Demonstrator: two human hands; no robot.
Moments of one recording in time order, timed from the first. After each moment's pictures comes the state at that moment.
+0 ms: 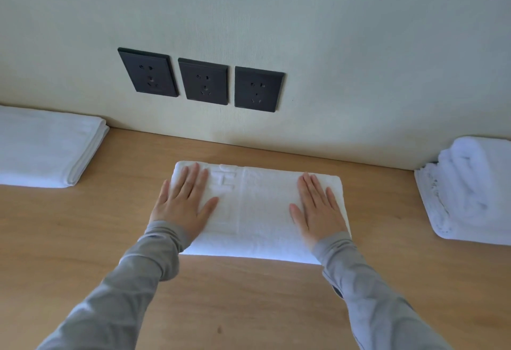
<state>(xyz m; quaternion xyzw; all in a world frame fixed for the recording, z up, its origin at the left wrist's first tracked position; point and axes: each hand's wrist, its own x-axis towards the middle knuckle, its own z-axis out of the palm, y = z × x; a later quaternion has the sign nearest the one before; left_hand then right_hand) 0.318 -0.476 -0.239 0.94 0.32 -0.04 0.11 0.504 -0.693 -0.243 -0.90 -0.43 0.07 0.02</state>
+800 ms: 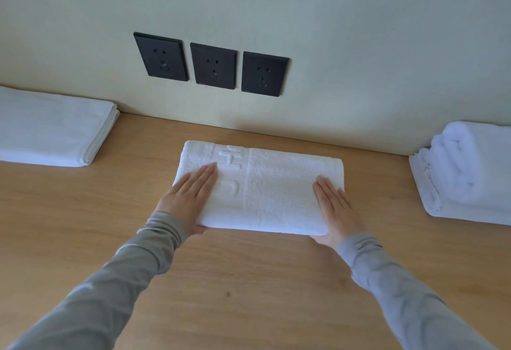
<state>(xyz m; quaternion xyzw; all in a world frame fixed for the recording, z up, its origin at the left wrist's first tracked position) 0.282 -0.480 -0.243 0.98 0.17 -0.10 -0.03 0.492 -0.746 -0.230 -0.87 -0.48 0.07 -0.08</state>
